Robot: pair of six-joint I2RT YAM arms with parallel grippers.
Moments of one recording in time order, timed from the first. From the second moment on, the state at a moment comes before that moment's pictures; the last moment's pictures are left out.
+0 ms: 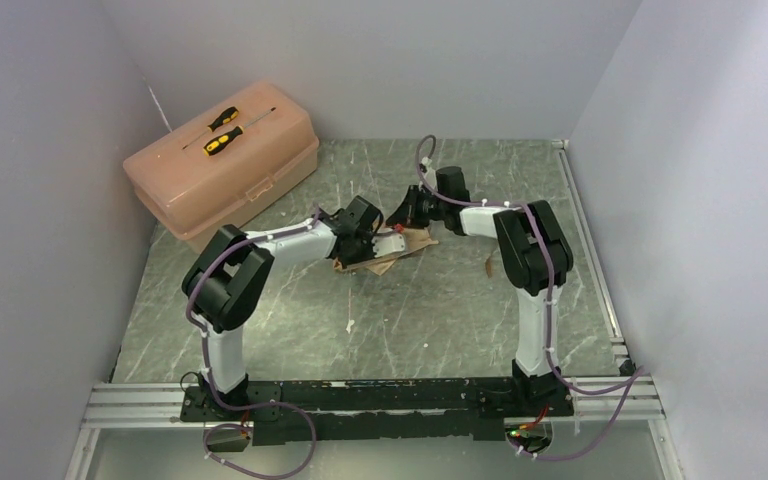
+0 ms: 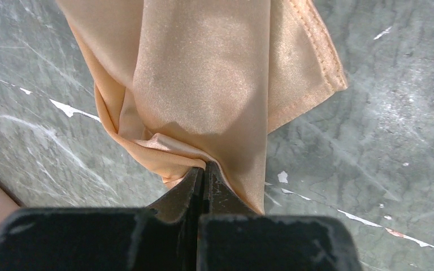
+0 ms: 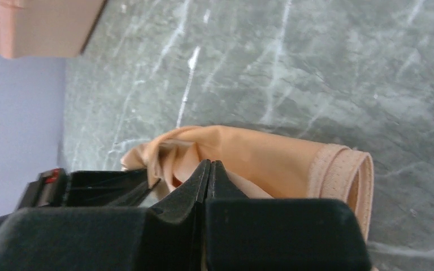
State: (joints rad) left arm -0.69 1.90 1.22 -0.39 -0.04 0.73; right arm 0.33 2.09 1.23 0.27 -0.68 0.58
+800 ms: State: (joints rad) left arm -0.61 1.94 1.29 -0.41 0.01 0.63; right arm 0.59 1.40 0.45 0.52 -0.40 0.26
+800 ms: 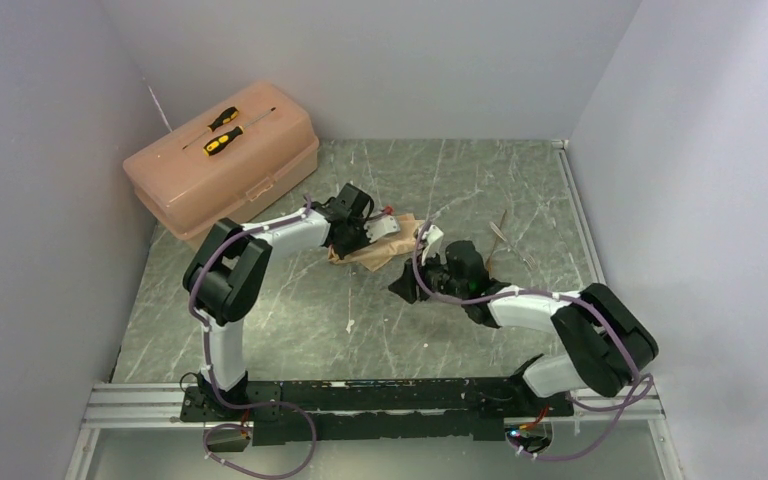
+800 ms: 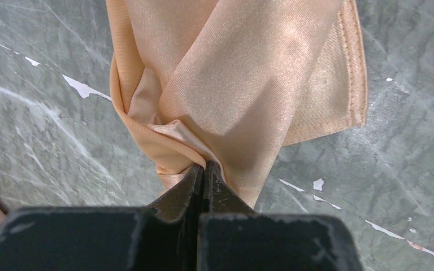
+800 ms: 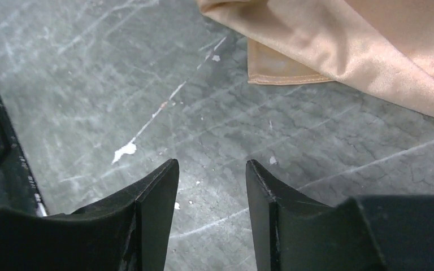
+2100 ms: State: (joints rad) left arm -0.57 1.99 1.40 -0.53 0.09 0.56; right arm 0.76 1.85 0.77 0.56 -0.09 0.02
